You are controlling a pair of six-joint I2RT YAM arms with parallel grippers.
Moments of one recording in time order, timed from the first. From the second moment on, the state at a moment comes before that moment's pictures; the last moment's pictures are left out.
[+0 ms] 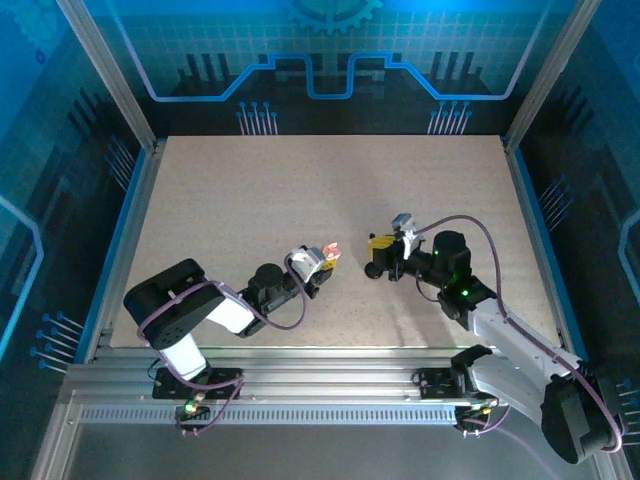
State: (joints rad) left arm -0.76 1.69 0.35 1.25 0.04 0.07; right arm 0.43 0.94 0.44 0.27 -0.46 0.18
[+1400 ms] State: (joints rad) left arm -0.77 1.68 0.41 1.27 0.07 0.07; right arm 0.65 1.18 0.46 0.59 -0.13 0.51
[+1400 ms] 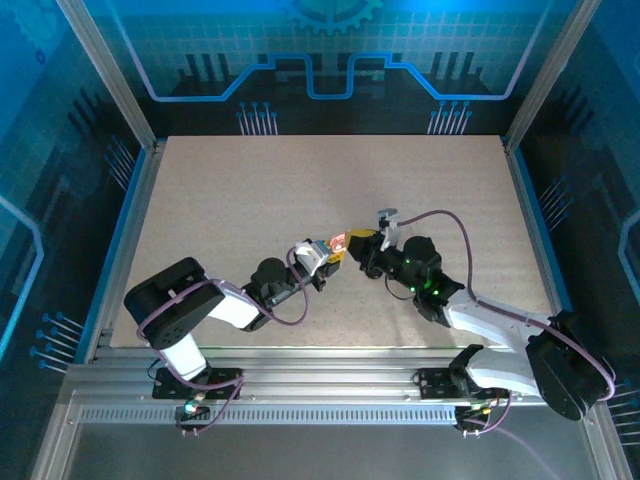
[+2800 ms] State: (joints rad) left arm -0.77 1.63 0.43 1.25 0.05 0.06; right arm 0.69 1.27 0.47 0.70 -0.06 0.60
